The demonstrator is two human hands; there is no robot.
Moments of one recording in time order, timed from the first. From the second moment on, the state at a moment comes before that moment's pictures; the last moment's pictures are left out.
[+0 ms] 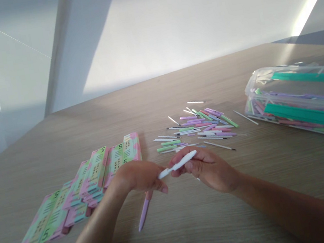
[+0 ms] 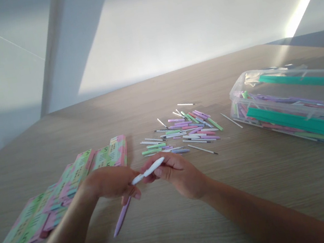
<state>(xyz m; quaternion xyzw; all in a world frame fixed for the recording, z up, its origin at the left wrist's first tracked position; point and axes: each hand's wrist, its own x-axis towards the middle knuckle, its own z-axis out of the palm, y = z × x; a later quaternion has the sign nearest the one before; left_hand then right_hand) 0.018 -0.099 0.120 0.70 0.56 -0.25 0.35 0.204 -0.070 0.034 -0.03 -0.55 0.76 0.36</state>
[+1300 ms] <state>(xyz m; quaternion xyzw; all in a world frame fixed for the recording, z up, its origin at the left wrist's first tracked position) 0.013 -0.102 0.120 0.70 0.57 -0.22 0.36 0.208 -0.070 0.040 -0.08 -0.52 0.72 0.46</state>
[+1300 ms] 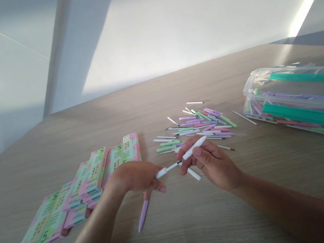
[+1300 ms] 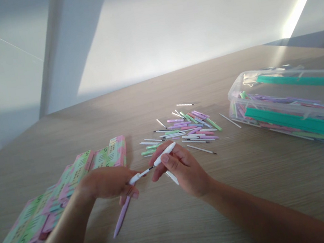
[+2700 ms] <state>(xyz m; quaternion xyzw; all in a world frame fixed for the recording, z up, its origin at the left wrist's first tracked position) 0.016 -0.104 0.121 0.71 0.57 -0.21 0.35 0.224 -0.064 0.053 -0.19 -0.84 0.35 0.36</state>
